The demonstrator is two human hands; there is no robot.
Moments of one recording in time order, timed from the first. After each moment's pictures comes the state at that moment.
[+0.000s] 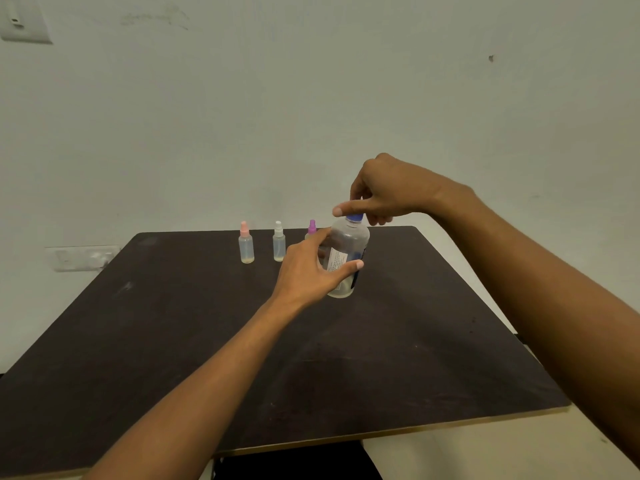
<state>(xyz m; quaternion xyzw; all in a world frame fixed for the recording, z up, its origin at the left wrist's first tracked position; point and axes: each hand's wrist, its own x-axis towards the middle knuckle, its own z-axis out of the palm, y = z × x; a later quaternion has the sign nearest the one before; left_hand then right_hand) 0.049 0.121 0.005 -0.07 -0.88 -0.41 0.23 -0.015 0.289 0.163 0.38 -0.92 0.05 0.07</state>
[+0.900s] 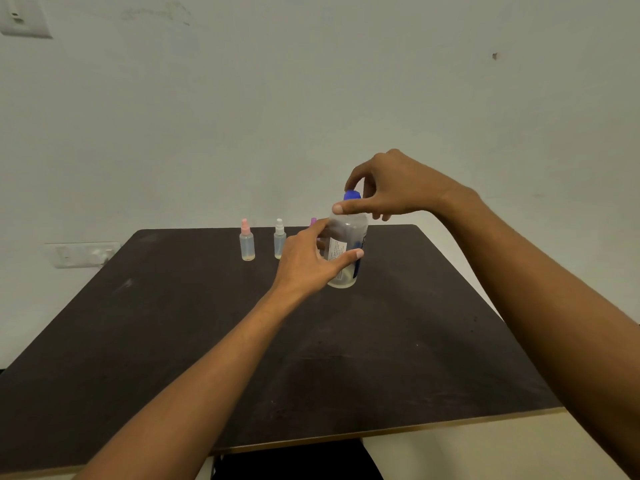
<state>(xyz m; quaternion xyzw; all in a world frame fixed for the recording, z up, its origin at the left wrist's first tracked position) 0.045 0.119 0.014 -0.06 -0.87 -0.43 0.24 -0.017 0.294 0.156 0.36 -0.92 0.15 0.10</state>
